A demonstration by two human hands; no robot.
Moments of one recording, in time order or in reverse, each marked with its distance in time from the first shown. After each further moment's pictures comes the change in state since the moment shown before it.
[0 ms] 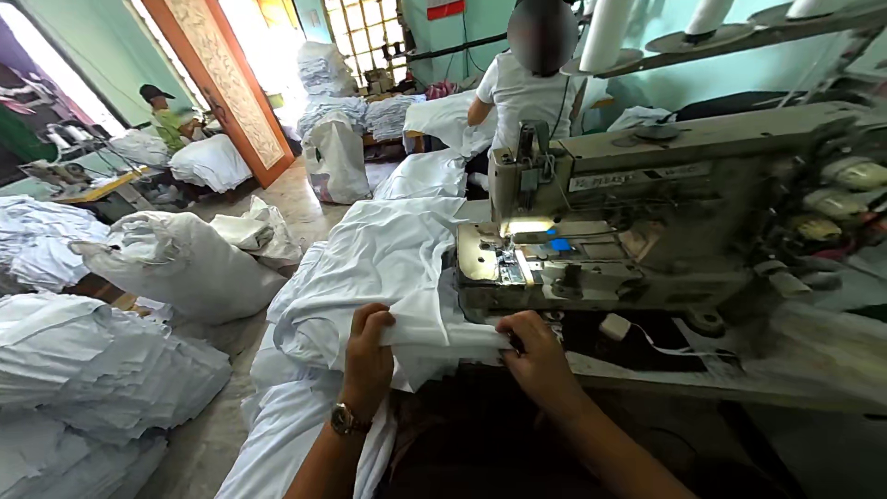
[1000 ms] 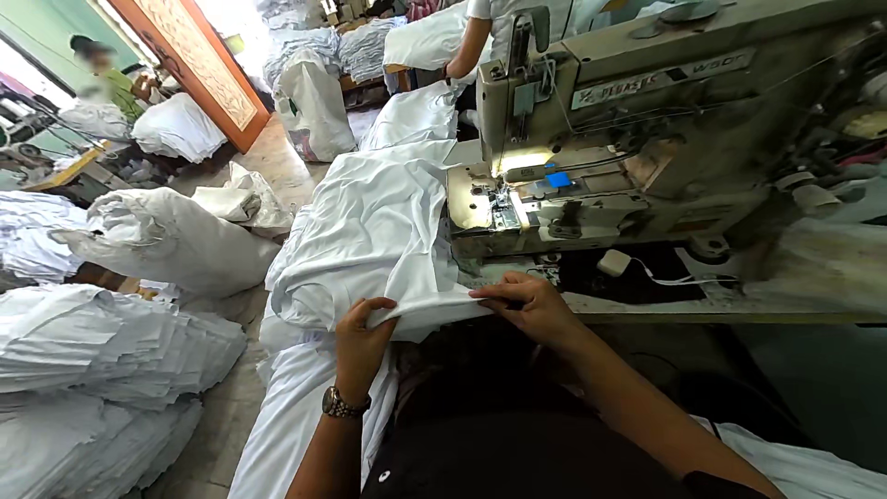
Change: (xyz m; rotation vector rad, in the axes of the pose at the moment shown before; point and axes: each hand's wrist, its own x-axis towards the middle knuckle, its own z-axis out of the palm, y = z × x) left_hand -0.034 0.001 -0.009 -0.226 -0.157 -0.349; right_hand -0.003 0.022 -0.005 0.272 -0.282 0.072
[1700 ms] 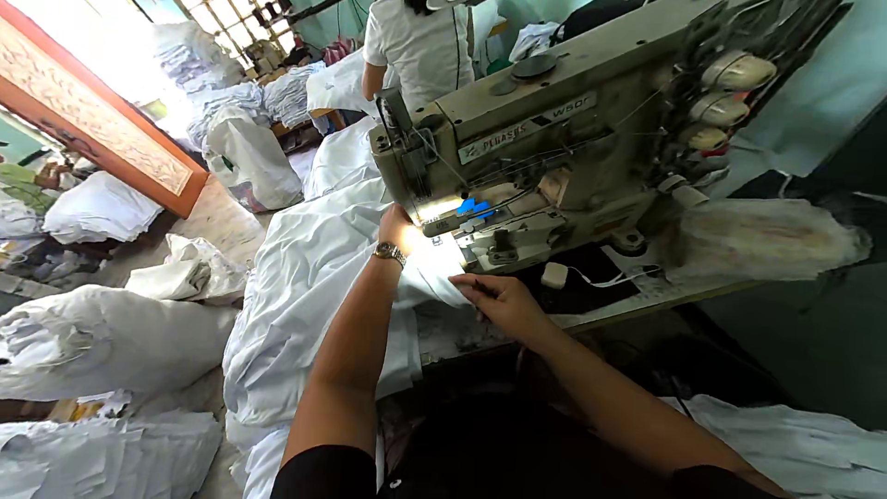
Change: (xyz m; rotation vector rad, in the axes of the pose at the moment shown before) left_hand 0.245 0.040 0.196 0.316 -0.576 -0.056; right_hand 0.027 0.016 -0.042 0.294 0.163 0.394
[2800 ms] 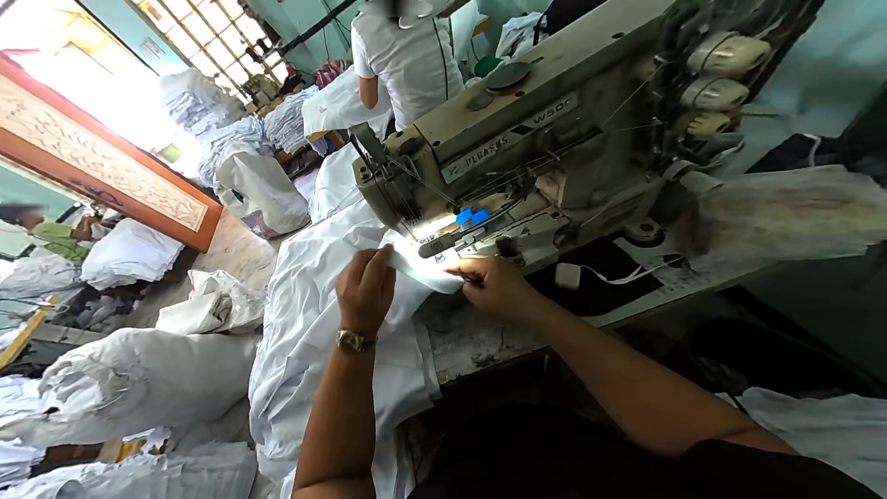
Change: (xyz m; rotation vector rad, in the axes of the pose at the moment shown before) left_hand -0.072 -0.035 -0.030 0.206 0.741 0.836; right_hand 0.049 -0.015 -0.004 -0.257 0.039 -0.227
